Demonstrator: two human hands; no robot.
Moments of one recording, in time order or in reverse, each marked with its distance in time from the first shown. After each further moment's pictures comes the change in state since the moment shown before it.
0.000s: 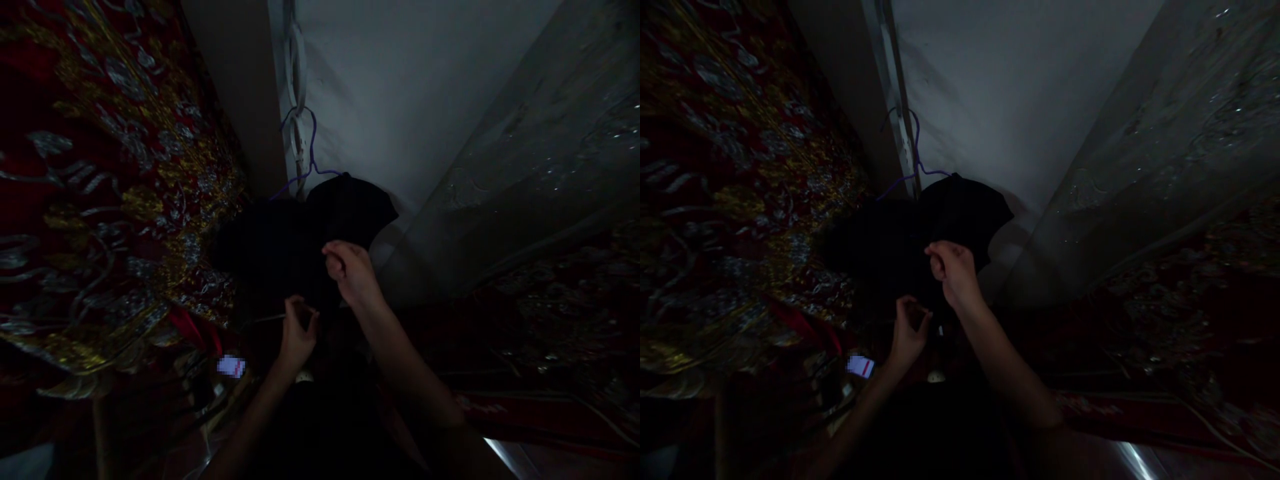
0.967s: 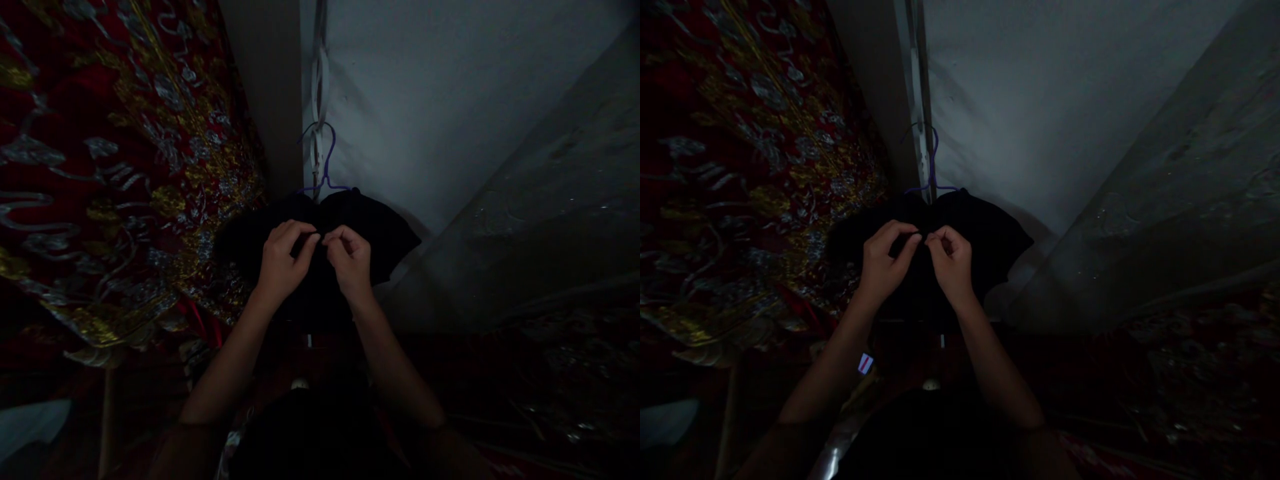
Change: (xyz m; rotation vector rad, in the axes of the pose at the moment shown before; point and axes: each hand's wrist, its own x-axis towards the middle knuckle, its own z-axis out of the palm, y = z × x) left_hand 0.125 0.155 -0.032 0.444 0.111 0.729; right_hand 0.032 -0.011 0.011 -0.346 -0.108 -0.514
